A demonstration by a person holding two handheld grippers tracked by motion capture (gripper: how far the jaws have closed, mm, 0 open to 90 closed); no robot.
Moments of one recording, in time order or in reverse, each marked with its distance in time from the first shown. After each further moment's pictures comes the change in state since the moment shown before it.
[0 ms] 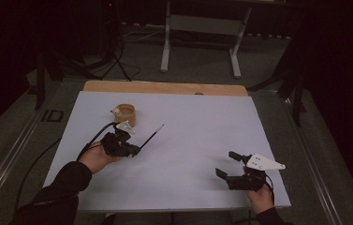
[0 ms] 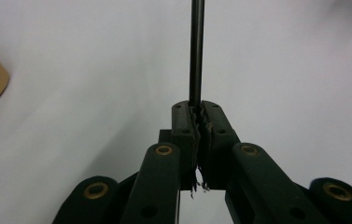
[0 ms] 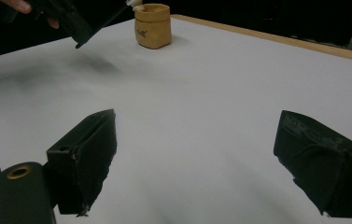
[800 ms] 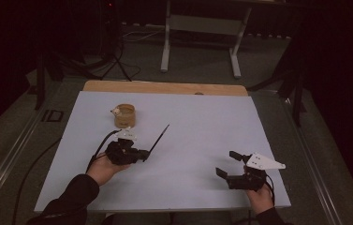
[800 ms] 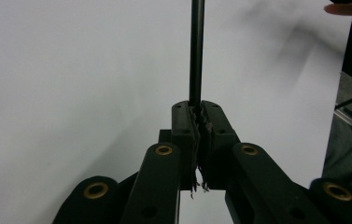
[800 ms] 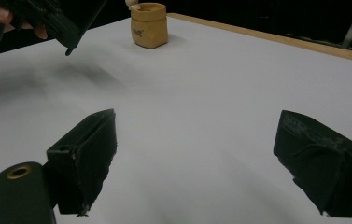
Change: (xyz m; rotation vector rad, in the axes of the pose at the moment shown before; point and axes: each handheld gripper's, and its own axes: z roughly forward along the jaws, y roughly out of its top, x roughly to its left) left arm -0.026 -0.009 0.011 -0.195 -0.083 -0.046; right arm 0.001 0.003 -0.001 0.010 -0.019 0.004
